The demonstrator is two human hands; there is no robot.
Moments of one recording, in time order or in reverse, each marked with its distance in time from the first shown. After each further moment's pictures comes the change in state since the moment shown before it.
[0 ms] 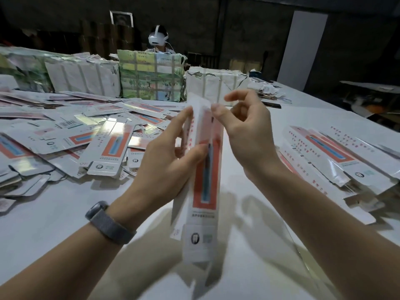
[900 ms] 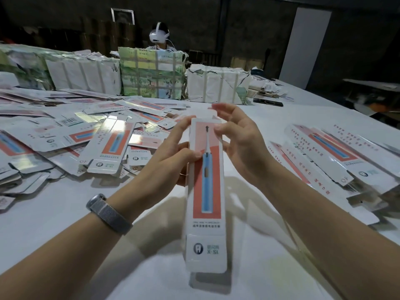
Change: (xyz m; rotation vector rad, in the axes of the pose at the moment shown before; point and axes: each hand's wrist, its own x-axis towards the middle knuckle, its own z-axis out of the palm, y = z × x) left_hand 0.005 -0.022 0.000 -0.377 -0.265 -0.238; right_hand 0.001 0.027 0.000 0.462 -0.343 0.276
